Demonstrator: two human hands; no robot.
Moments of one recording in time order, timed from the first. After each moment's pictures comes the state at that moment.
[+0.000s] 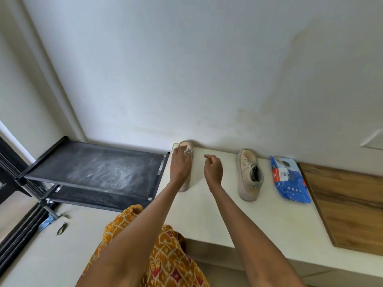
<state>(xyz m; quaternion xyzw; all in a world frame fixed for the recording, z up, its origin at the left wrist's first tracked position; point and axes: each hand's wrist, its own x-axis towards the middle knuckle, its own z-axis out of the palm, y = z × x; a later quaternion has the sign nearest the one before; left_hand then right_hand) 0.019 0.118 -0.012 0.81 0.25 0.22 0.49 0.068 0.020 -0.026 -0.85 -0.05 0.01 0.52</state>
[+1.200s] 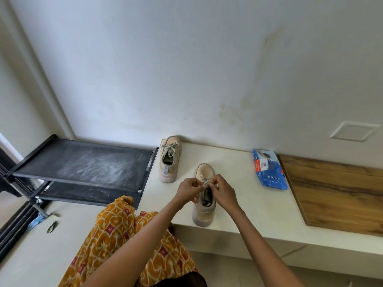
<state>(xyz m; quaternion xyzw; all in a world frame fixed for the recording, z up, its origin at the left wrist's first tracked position) -0.045 0.033 -0.039 0.78 0.16 -0.03 0.60 0.005 -0.110 -0.033 -0.93 -0.18 0.07 0.32</state>
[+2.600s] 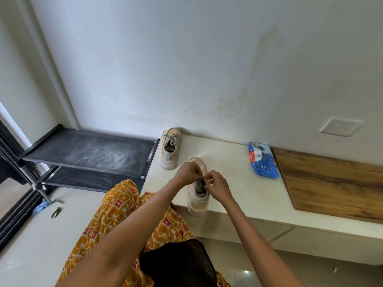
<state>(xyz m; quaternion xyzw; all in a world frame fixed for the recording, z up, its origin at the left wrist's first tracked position) -0.054 0.037 -0.017 0.94 0.04 -0.01 0.33 -0.044 -0.115 -0.024 -0.92 -0.18 0.11 0.33</state>
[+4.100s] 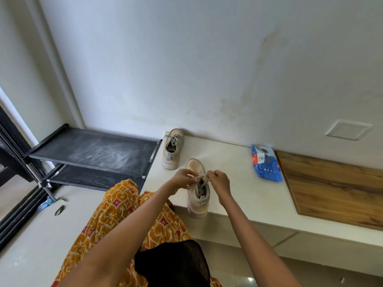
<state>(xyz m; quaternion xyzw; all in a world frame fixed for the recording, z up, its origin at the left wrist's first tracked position) -0.073 0.047 -0.036 0.73 0.16 -0.11 0.65 -0.035 -0.105 -0.019 -0.86 -0.03 0.13 0.50</state>
